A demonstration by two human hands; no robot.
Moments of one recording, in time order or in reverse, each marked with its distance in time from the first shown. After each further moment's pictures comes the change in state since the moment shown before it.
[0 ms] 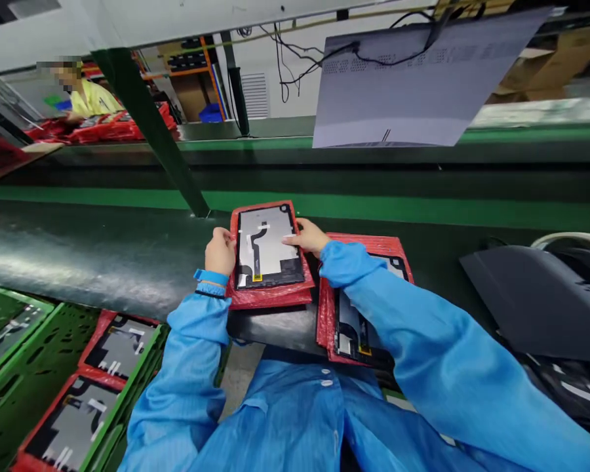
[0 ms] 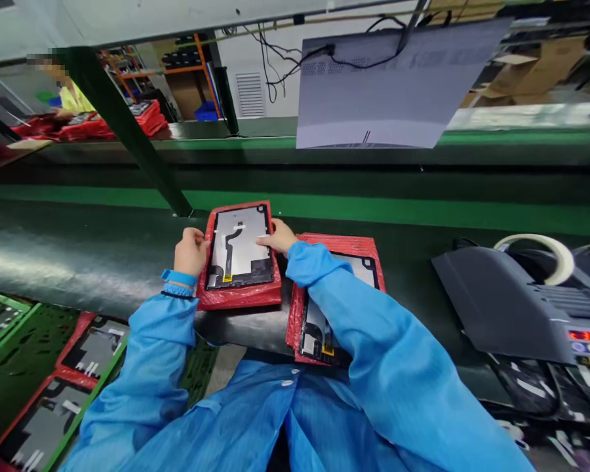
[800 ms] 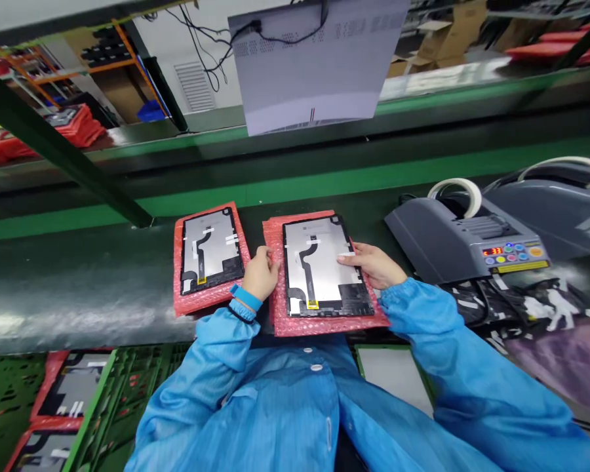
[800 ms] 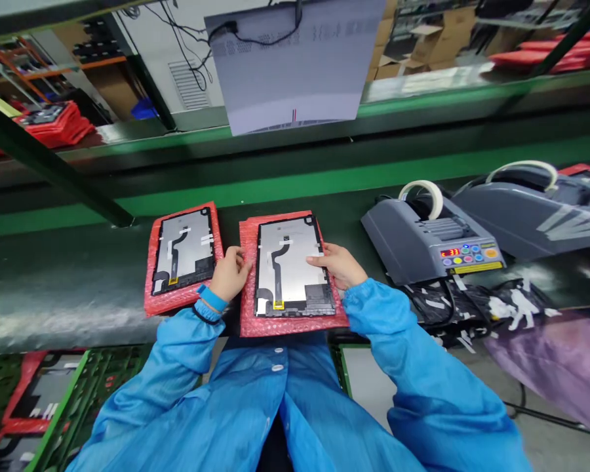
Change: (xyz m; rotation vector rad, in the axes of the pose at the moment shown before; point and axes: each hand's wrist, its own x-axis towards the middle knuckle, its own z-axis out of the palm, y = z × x) left_hand -0.101 0.111 0.100 -0.049 -0.448 0.309; right_hand -0.164 0.085 -0.159 0.541 0.246 0.280
